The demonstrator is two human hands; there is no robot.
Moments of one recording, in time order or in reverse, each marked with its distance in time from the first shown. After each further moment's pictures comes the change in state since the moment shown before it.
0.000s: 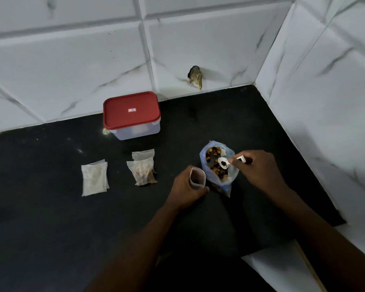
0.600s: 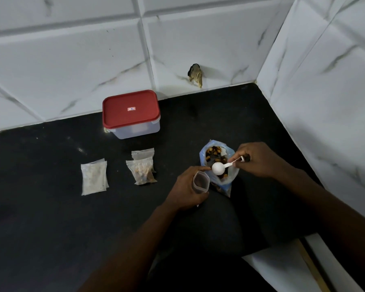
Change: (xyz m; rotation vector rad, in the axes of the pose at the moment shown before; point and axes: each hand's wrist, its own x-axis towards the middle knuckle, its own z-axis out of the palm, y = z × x) left_hand -0.001 -0.001 -0.004 0.093 -0.100 0.161; right_hand 0.036 0.012 -0.023 -0.209 -0.331 -0.212
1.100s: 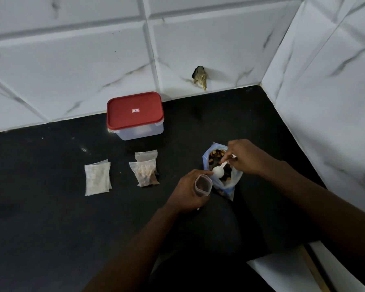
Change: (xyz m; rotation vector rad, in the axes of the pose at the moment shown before) left_hand 0.002 -0.003 -0.002 0.016 0.010 0.006; right_hand 0.040 -0.019 0.010 -0.246 -0.096 -0.050
